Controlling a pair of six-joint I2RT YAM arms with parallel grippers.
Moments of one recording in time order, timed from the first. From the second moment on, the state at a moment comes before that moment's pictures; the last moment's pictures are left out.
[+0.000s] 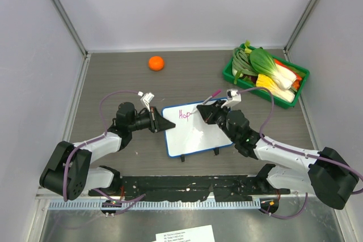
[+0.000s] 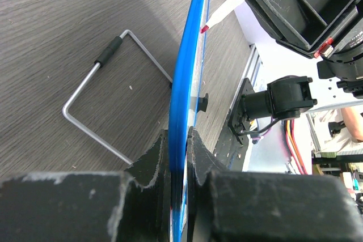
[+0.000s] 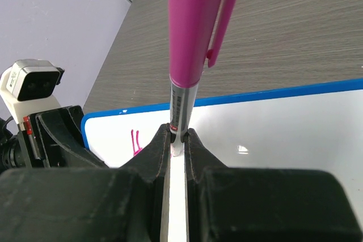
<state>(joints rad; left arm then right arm) -0.37 1.27 0.38 0.58 0.79 -0.68 0.78 1.11 0.43 0.57 0.26 0.71</state>
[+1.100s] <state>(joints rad) -0.37 1.27 0.38 0.57 0.79 -0.68 0.76 1.12 0.45 0.56 0.25 0.72</state>
